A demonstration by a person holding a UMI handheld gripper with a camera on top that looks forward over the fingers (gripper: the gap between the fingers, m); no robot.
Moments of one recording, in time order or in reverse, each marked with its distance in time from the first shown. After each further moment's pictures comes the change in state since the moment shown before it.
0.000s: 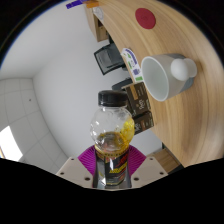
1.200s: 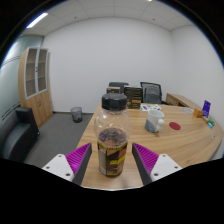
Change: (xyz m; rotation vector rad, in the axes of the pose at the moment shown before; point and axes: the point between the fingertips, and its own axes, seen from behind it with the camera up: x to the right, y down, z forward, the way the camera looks) arm 0.169 0.095 -0.229 -0.100 0.609 -1.887
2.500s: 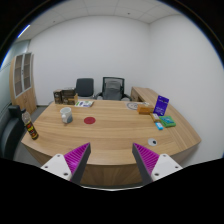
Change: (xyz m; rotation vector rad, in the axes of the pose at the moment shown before) arm 0.521 -0.029 -0.229 -0.116 0.116 -0.001
